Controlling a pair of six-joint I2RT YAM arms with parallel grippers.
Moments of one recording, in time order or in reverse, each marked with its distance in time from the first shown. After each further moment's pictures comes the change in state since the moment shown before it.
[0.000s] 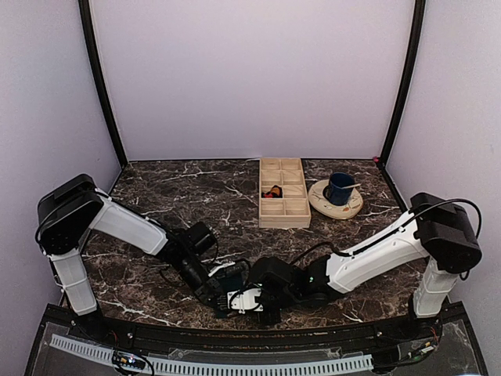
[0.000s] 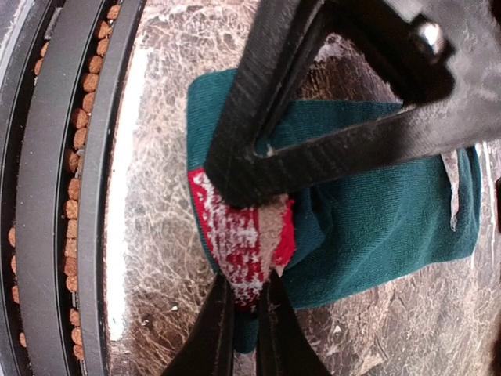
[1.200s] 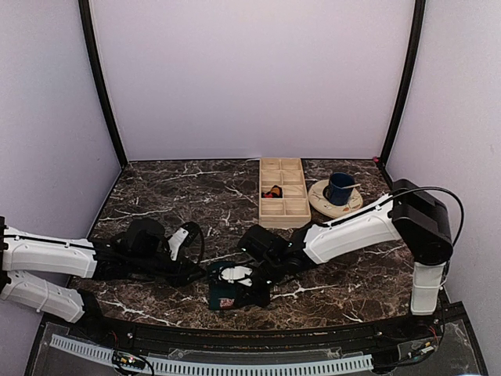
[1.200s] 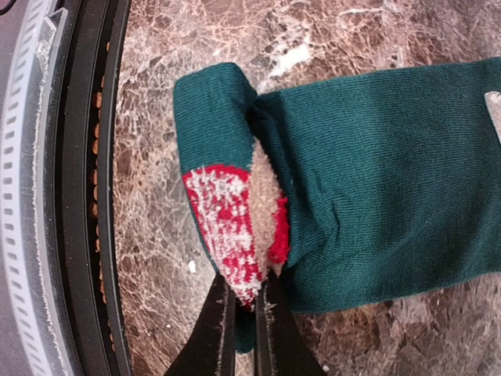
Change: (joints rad) left arm 0.006 -0.675 -0.381 0.285 -0.740 -0.260; right arm -0.166 0.133 0.244 -0.258 -0.372 0.169
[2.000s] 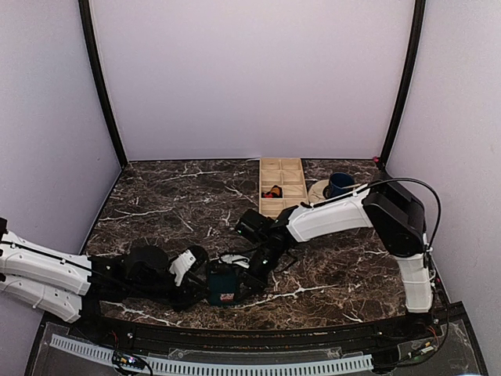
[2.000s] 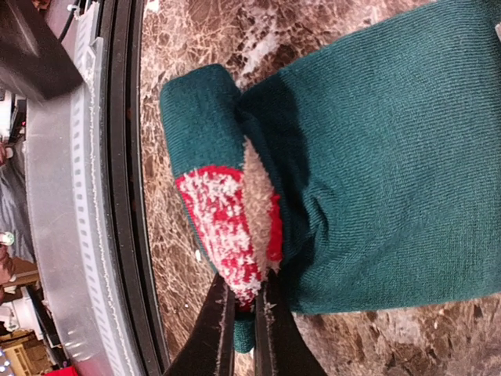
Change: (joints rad) left arm -0.292 -0.093 -0.109 0.091 -0.264 0.074; right arm -0.139 0.188 0.264 -0.308 -0.344 0.045
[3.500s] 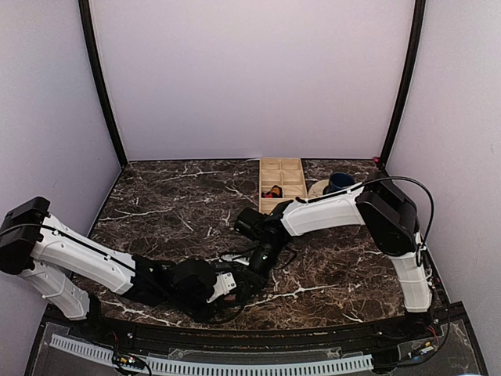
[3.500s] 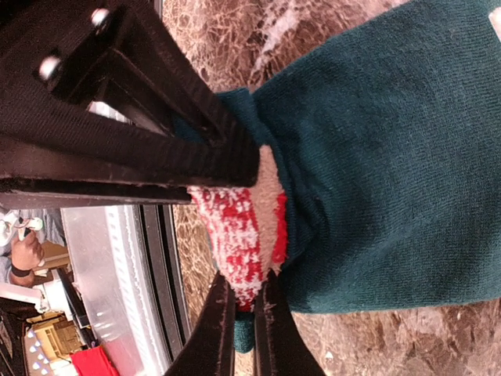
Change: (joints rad) left arm -0.145 0.423 0.278 -0.154 -0.105 0.236; right arm -0.021 0.065 0.116 -0.193 -0.087 -0.047
